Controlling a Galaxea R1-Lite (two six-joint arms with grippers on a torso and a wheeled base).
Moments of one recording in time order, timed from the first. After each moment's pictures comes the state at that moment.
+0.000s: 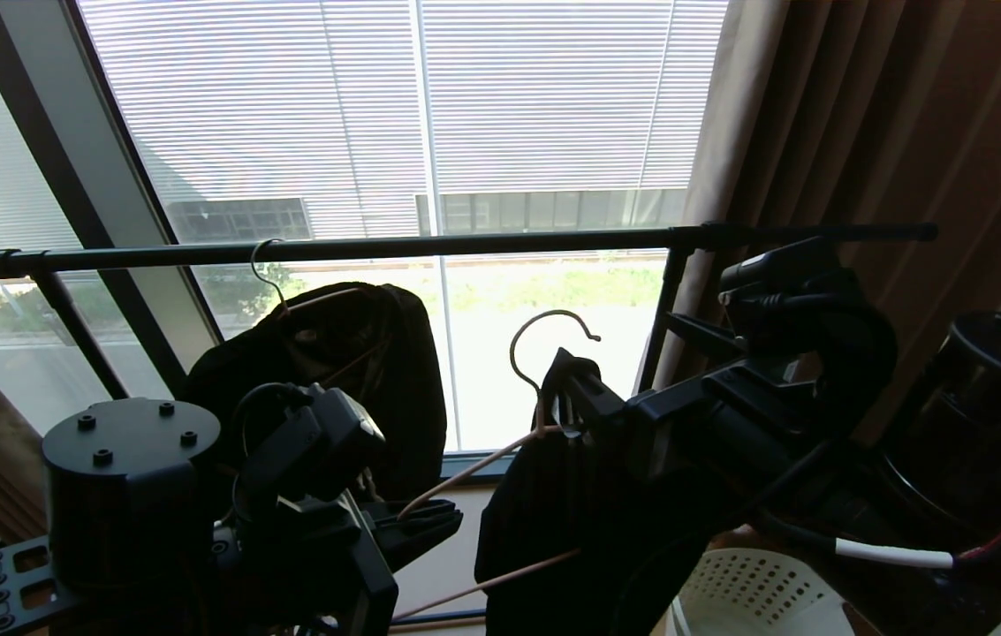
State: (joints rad) left arm -0.71 1.51 -0.44 -0.69 -0.23 0.09; right arm 0.95 1.62 -0.67 -0.94 -0.52 -0.02
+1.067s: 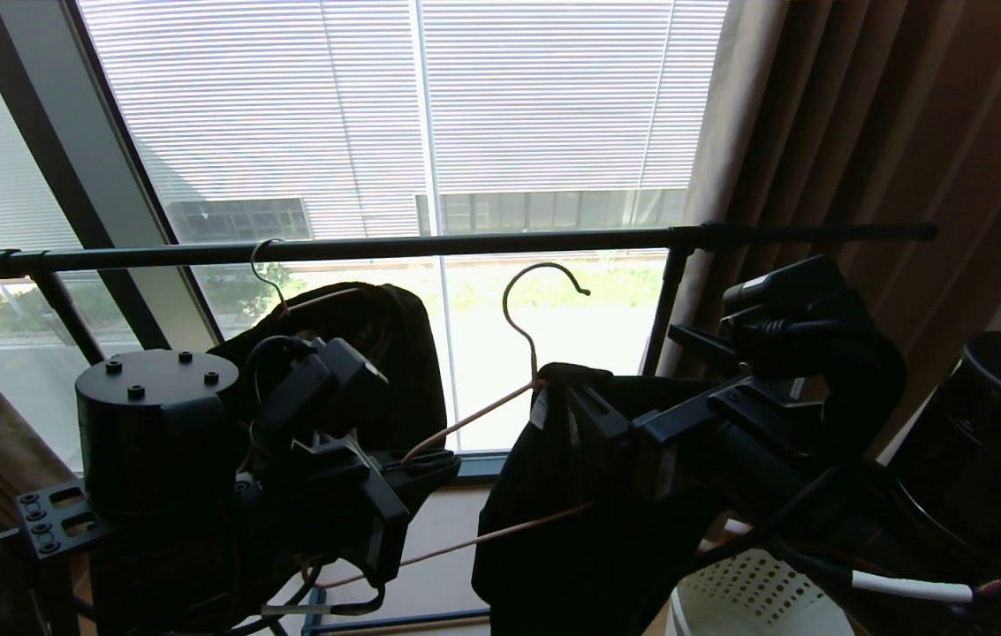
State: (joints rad) left arm -0.64 1.56 -0.53 -0.69 -0.22 0.08; right arm 0.97 1.60 -0.63 -0.93 -0.53 -0.04
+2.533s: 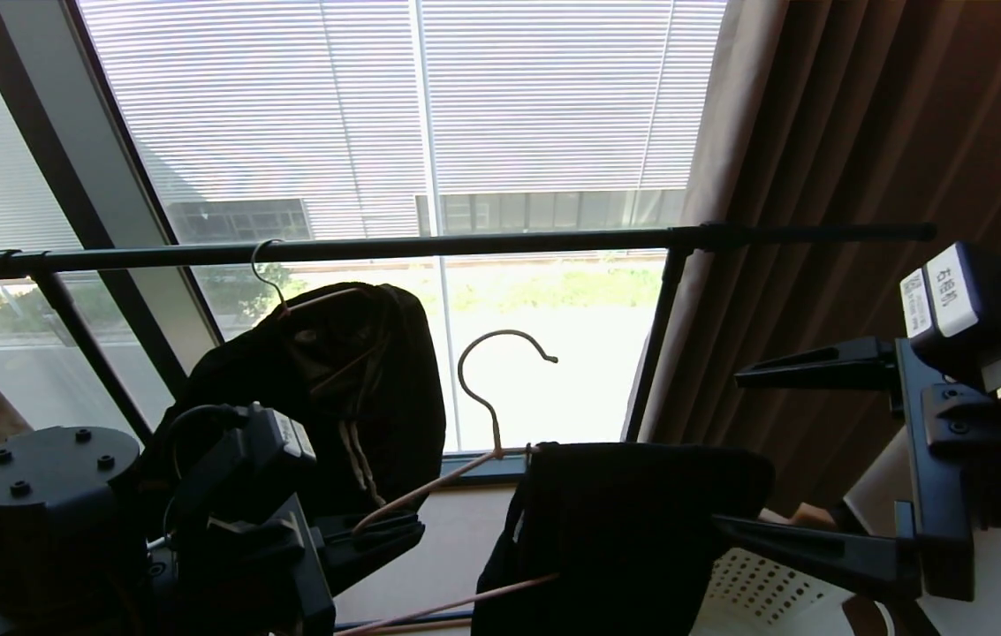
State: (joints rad) left arm -0.59 1.47 -0.29 -0.86 -0.38 0.11; right arm 0.68 1.29 -0.97 0.23 0.21 -0.43
